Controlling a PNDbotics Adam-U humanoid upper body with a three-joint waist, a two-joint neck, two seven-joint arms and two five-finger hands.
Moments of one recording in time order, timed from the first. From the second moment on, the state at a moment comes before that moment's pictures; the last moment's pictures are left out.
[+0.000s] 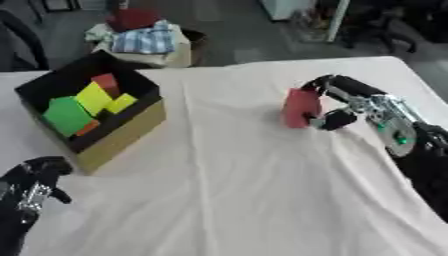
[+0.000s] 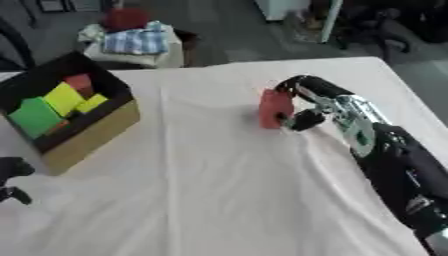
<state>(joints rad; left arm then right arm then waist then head) -0.21 0.17 -0.08 -1.79 0.00 0.03 -0.08 -0.82 -0.61 0.16 -1.04 0.68 -0.24 0.23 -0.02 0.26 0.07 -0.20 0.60</state>
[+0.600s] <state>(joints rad) -0.21 0.17 -0.09 -1.79 0.00 0.03 -0.10 -1.07 -0.39 0.22 -1.05 0.68 -0.26 0.26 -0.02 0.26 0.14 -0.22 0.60</state>
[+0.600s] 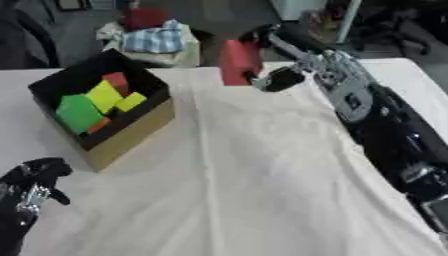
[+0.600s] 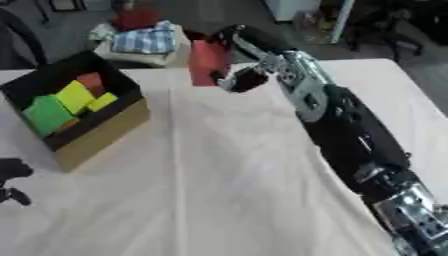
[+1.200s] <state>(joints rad) -0.22 0.17 -0.12 -1.79 0.01 0.03 -0.12 -1.15 -0.18 0.15 -0.83 0.92 -0.25 0.10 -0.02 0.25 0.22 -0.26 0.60</state>
